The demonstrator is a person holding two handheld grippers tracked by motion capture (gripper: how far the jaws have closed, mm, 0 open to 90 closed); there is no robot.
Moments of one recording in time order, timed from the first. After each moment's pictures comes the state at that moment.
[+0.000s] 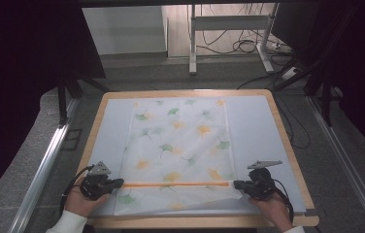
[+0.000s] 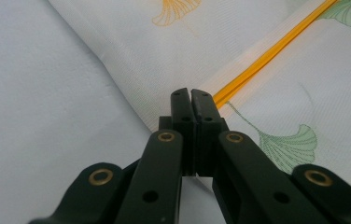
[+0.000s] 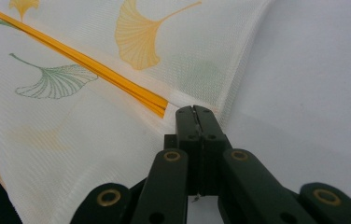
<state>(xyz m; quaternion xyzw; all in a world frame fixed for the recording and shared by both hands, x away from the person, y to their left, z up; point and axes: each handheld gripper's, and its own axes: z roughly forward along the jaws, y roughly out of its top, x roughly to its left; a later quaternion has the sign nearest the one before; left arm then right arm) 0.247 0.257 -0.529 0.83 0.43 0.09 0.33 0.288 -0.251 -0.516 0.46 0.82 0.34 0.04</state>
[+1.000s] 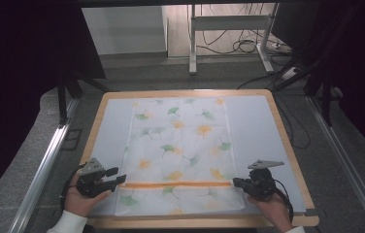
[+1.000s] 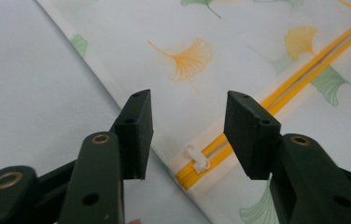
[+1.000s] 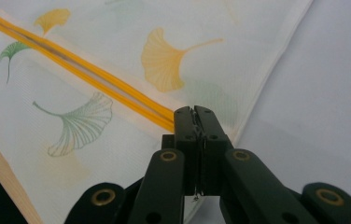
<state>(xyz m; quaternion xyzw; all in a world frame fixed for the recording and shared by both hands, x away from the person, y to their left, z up) 0.244 0.264 -0.518 0.78 0.44 0.14 0.42 0.283 -0.248 -0.506 0.44 0.82 0.36 0.06</state>
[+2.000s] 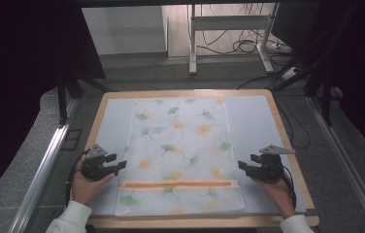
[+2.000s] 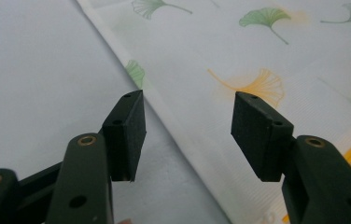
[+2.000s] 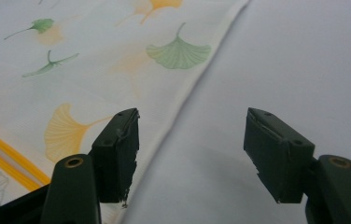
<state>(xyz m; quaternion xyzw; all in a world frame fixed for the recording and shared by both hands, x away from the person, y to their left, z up) 0.290 0.269 -0.524 0.77 0.47 0.17 0.39 0.328 -0.277 -0.505 0.46 0.78 0.40 0.16</state>
